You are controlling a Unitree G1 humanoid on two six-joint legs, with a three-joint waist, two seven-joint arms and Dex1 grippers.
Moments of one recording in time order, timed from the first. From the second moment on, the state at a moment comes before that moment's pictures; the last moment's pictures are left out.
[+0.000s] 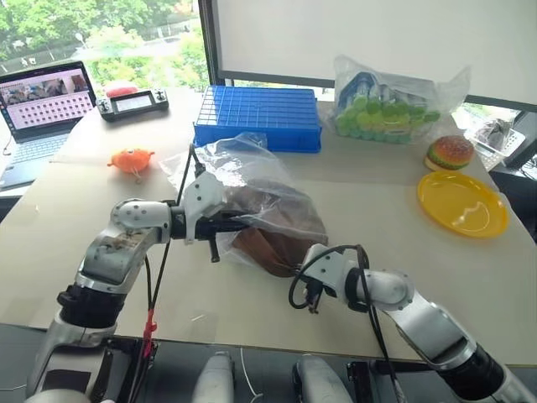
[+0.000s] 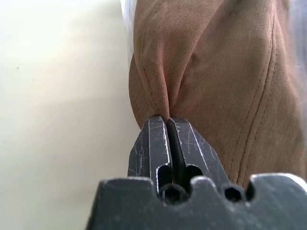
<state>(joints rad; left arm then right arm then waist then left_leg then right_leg) -0.54 0.66 -0.11 -0.17 -0.35 0.48 -1.07 -0.25 -0.64 0.45 -0.53 0.05 0.65 0.60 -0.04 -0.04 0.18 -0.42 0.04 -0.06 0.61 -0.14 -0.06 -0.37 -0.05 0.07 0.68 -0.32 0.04</state>
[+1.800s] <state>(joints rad) -0.42 0.70 -0.15 0.13 -0.14 -0.54 -1.21 -0.68 -0.60 -0.17 -0.44 1.18 0.50 0.31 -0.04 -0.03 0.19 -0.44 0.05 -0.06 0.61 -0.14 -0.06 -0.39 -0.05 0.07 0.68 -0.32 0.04</state>
